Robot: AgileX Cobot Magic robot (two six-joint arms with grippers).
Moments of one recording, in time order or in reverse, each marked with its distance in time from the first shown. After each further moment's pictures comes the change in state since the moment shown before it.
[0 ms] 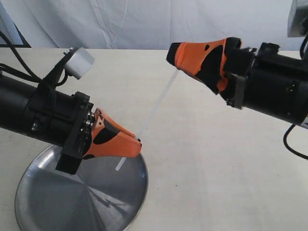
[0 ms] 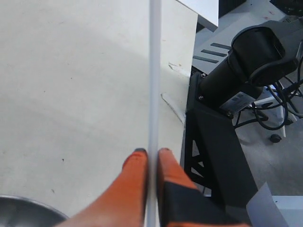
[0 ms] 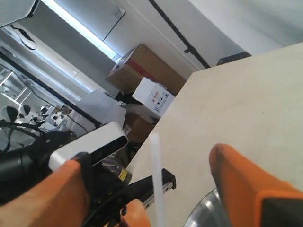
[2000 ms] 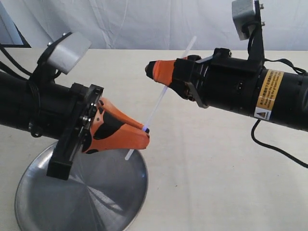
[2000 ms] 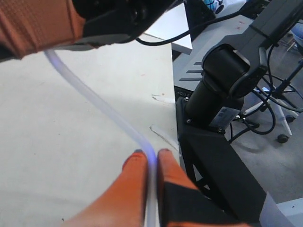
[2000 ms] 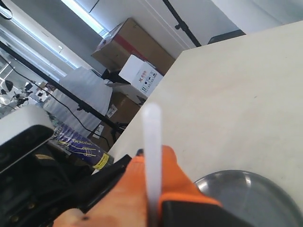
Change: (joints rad) left arm 0.000 -0.001 0.002 -0.142 0.087 0.298; right arm 0.115 0.200 -0.093 0.059 0.066 -0.134
